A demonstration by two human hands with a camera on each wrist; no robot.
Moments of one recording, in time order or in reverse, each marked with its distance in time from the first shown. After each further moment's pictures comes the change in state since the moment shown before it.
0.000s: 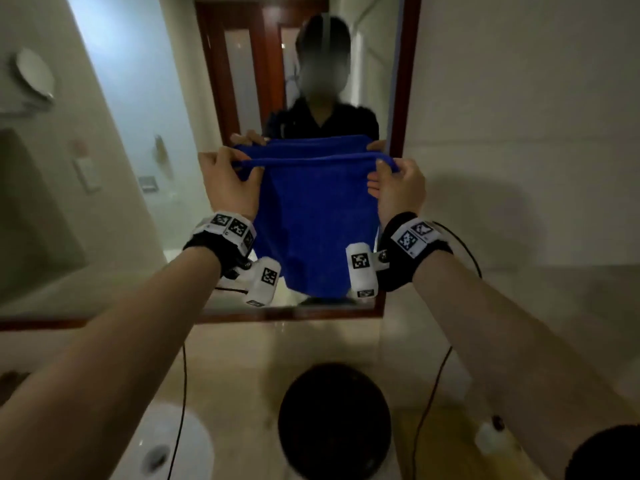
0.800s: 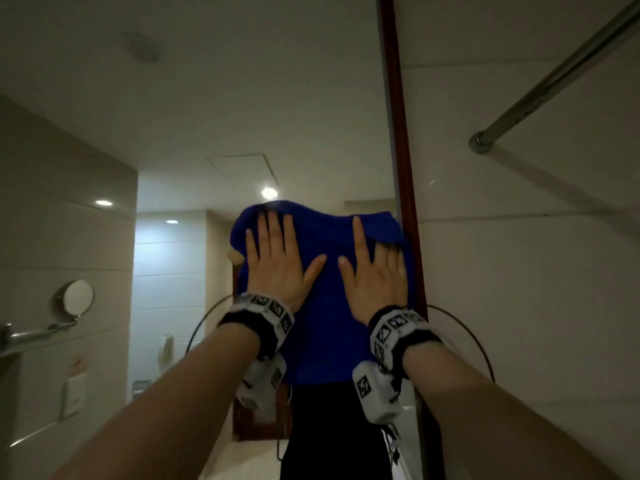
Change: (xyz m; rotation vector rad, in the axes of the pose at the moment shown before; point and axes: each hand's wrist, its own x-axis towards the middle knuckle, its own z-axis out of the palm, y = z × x) left_hand 0.213 0.133 0.069 0.680 0.025 0.556; right_hand 0.164 -0.140 0.118 -0.896 0.135 -0.928
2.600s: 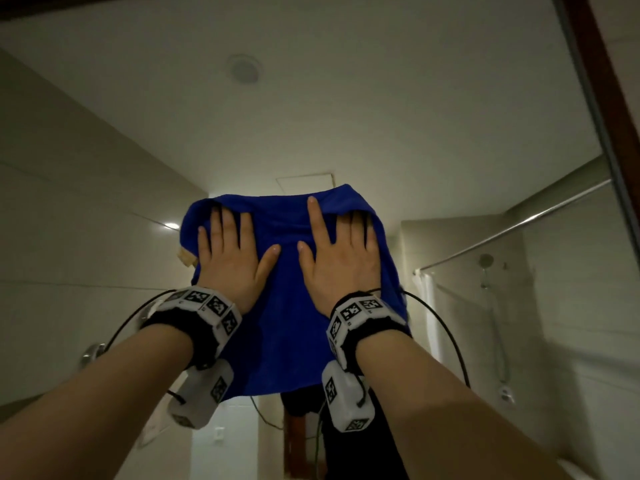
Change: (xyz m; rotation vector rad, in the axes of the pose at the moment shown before) left_hand 0.023 -0.310 -0.032 0.083 0.066 -0.099; right_hand 0.053 -0.291 0.097 -0.039 0.103 -0.156
